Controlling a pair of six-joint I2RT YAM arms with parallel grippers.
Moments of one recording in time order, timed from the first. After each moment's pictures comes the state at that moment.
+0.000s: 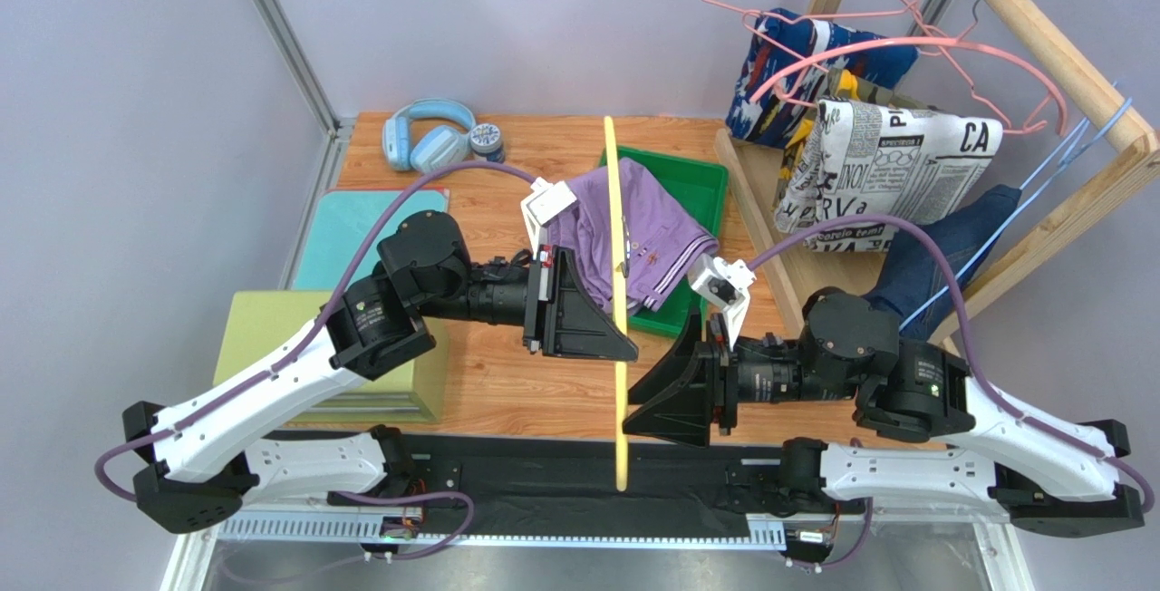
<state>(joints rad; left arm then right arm) -1.05 1.04 1.26 -0.16 0.64 -1.06 1.32 0.76 1.16 -0.51 -0.25 0.61</state>
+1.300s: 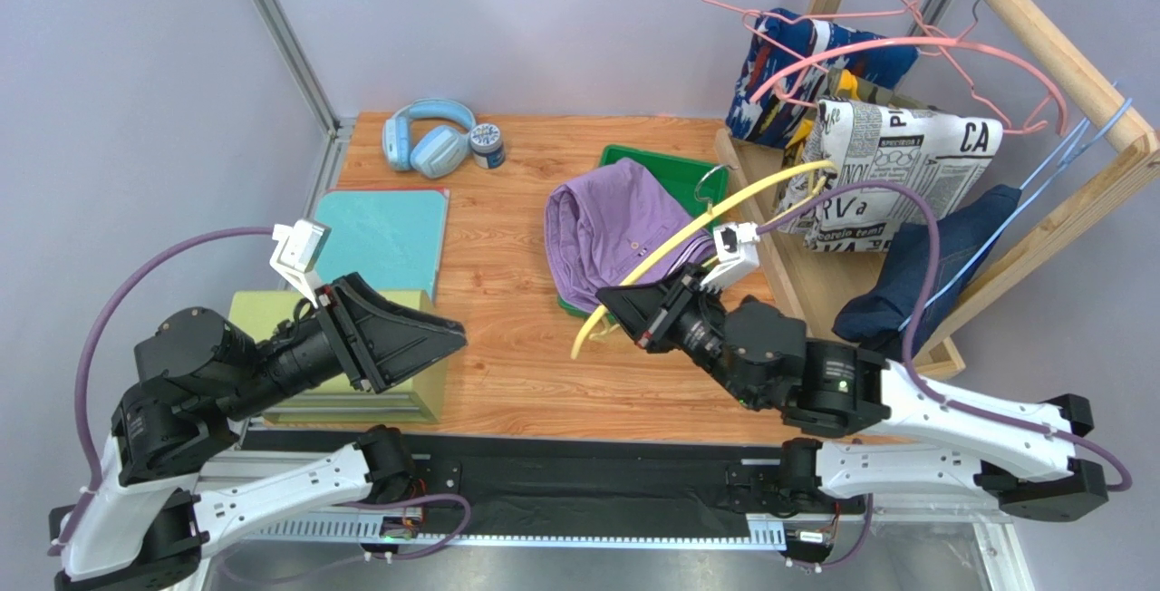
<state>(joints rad) -1.05 0.53 1.28 -0.68 0.05 -0.93 1.35 0.86 1.03 -0.28 0.61 0.97</state>
